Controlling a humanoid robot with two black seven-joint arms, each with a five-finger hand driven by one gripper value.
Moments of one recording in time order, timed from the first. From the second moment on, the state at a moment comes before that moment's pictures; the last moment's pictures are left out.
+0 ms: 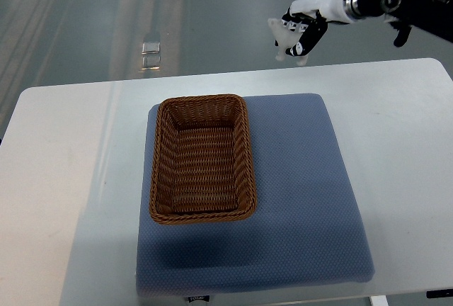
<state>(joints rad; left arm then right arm) -0.05 0.00 0.02 -0.27 0.01 0.01 0.19 1.52 -0.51 0.11 1.02 -0.87 0.47 -0.32</state>
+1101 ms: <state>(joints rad) -0.05 0.00 0.02 -0.27 0.01 0.01 0.19 1.35 0.00 -0.02 0.93 -0.87 0.11 -0.29</state>
